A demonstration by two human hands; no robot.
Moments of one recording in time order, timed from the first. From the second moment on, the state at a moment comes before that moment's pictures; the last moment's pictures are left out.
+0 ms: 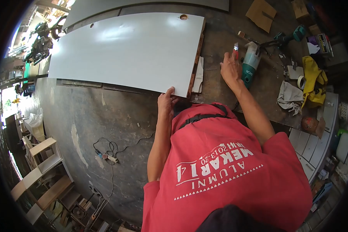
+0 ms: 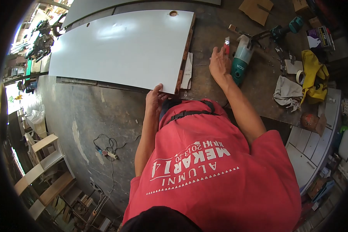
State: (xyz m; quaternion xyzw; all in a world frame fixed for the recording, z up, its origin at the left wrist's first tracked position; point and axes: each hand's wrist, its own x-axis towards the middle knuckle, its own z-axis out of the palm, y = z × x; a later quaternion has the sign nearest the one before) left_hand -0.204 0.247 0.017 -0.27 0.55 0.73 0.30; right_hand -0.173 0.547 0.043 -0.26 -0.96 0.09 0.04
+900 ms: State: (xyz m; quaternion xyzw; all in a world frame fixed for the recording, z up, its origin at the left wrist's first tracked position) left_hand -0.306 0.298 0.068 0.50 0.82 0.15 0.23; right_hand -0.147 0.457 0.030 -0.40 -0.65 0.62 0.15
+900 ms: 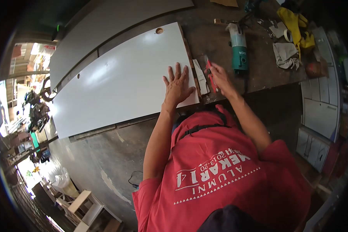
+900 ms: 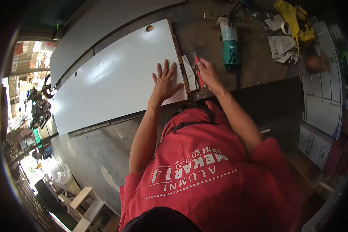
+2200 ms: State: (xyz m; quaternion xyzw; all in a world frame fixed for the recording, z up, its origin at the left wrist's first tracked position) left_hand -0.301 0.309 0.077 0.53 0.82 0.04 0.24; right_hand -0.139 0.318 0.080 -0.51 -0.78 0.36 0.00
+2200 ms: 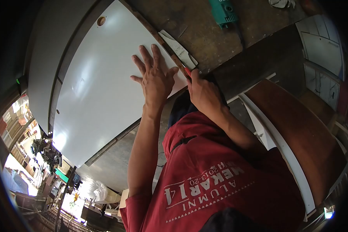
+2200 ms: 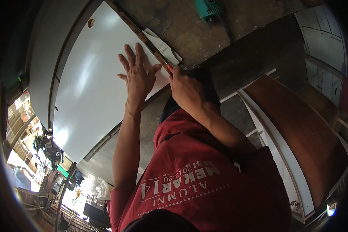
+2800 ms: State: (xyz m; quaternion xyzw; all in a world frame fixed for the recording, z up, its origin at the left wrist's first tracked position) left_hand -0.302 0.310 0.080 0.52 0.81 0.04 0.25; right_hand -0.158 0.351 0.090 -0.53 -0.77 0.36 0.05
